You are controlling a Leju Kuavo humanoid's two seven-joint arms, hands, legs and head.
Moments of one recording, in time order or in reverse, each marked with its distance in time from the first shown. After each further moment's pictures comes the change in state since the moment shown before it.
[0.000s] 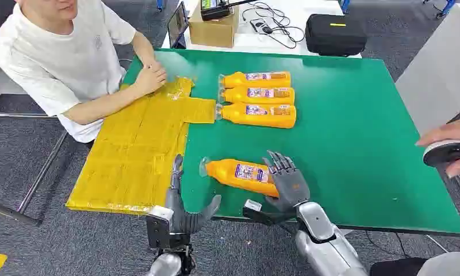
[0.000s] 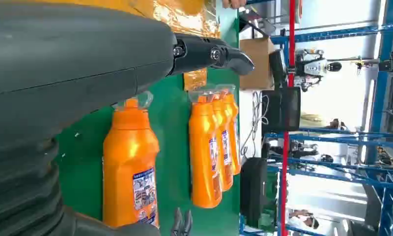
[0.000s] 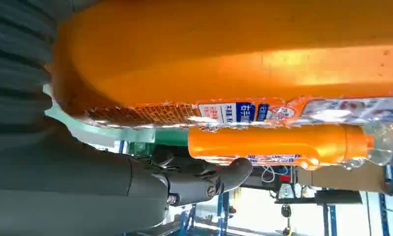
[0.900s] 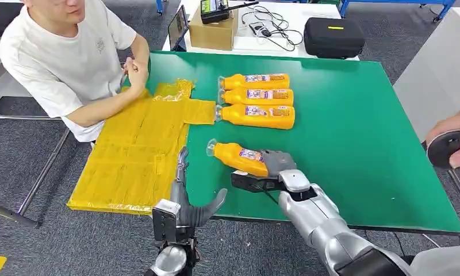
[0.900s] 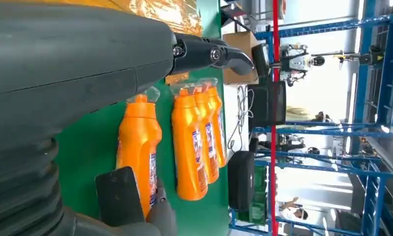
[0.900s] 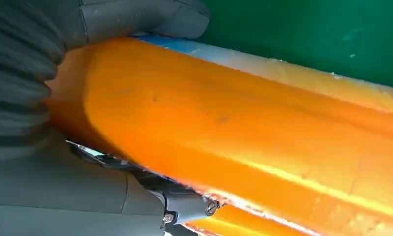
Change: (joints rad) left arm -0.051 -0.019 -0.015 0.025 -0.020 0.010 0.008; right arm -0.325 0.131 0.090 0.352 -0.053 0.528 0.277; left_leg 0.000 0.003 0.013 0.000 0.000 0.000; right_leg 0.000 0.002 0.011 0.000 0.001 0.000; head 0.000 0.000
